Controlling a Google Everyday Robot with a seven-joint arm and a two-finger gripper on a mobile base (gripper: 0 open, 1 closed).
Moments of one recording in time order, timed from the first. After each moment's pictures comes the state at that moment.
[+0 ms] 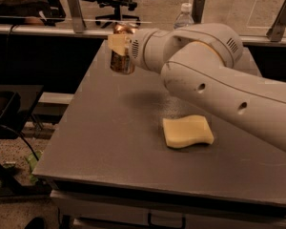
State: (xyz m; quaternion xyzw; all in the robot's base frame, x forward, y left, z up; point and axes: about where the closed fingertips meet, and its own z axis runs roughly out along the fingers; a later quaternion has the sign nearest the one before) arm 0.628 0.031 0.985 -0.78 -0.12 -0.57 0.24
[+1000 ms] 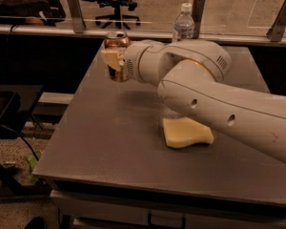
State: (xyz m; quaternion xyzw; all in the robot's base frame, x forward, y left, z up) arm 0.624 0.051 0.961 -0.74 -0.24 -0.60 0.19
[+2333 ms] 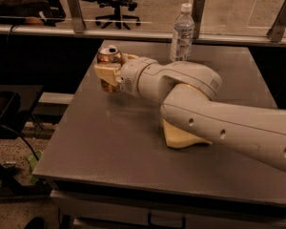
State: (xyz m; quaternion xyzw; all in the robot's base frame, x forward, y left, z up) arm 0.617 0.076 0.926 -0.70 -0.28 -0.61 0.25
